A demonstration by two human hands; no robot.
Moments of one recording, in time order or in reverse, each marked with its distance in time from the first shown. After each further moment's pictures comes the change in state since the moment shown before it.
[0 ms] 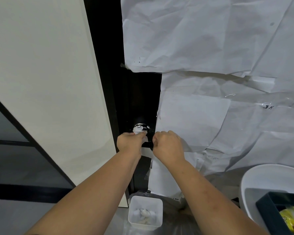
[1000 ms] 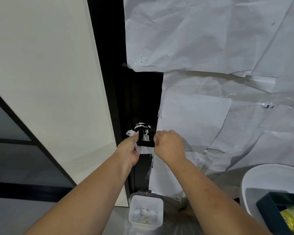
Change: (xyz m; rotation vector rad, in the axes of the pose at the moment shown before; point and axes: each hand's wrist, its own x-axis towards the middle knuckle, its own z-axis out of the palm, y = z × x) left_hand 0.020 -0.020 -0.015 -0.525 -0.339 -0.341; right_hand 0.000 0.000 0.000 0.008 -0.018 0.004
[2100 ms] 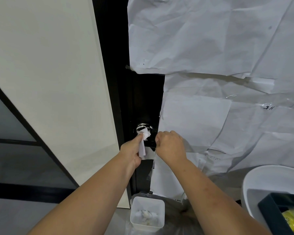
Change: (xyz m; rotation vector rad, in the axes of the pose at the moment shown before) left_hand -0.008 -0.005 0.001 0.165 0.069 0.017; right_hand -0.001 0.001 0.000 -0.037 0.002 0.002
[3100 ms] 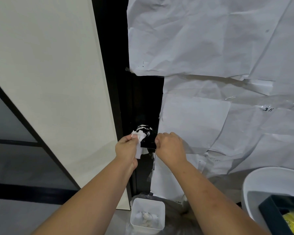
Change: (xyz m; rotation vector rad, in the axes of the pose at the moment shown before) left_hand -0.009 -0.002 -0.004 0.007 0.155 0.339; right_hand 0.000 0.003 0.003 0.012 0.007 -0.026
